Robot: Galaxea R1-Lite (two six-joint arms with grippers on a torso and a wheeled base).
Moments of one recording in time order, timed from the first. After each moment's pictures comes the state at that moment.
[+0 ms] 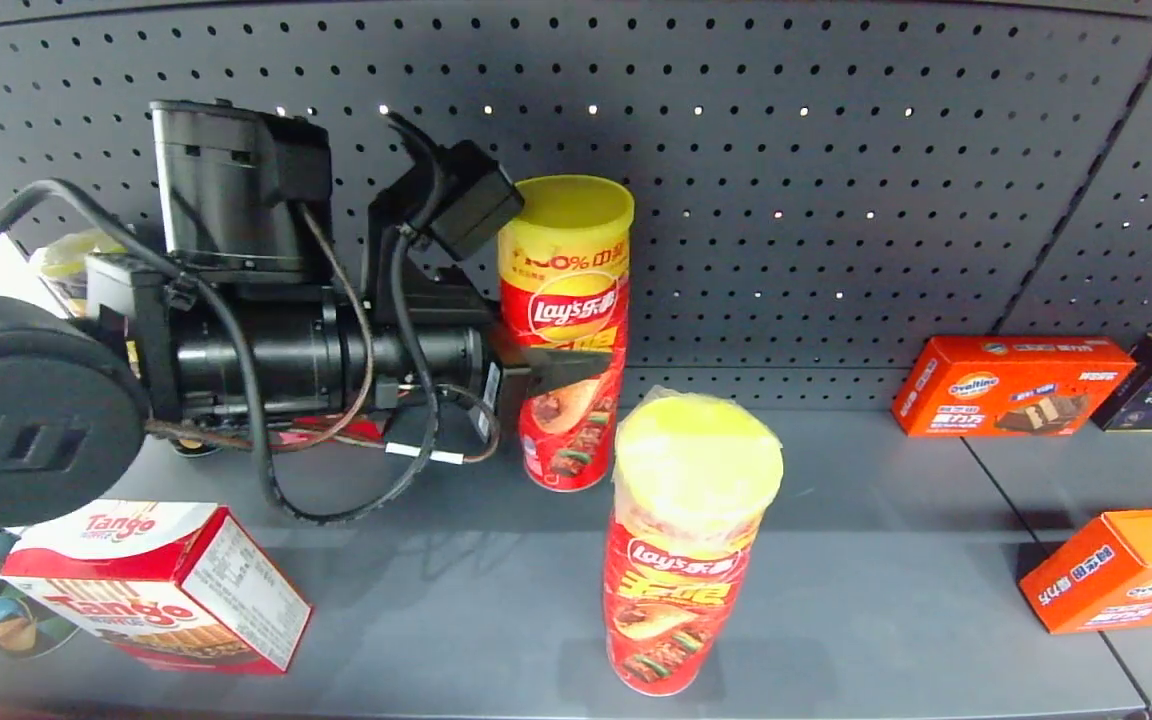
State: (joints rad) left arm -0.53 1.68 -1.19 -0.25 -0.44 0.26; right arm 0.06 0.09 0.00 0.00 -0.02 -0.01
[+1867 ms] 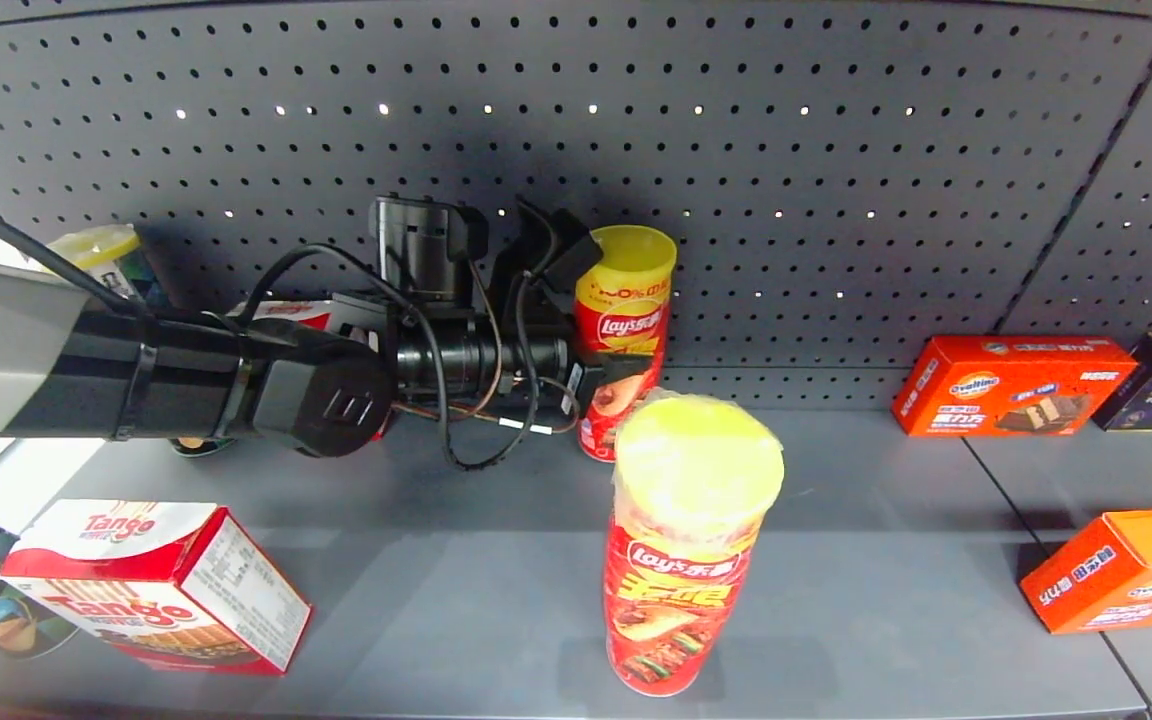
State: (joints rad) left arm -0.49 2.00 -1.40 -0.37 -0.50 0.30; right arm 0.06 0.09 0.00 0.00 -0.02 -0.01
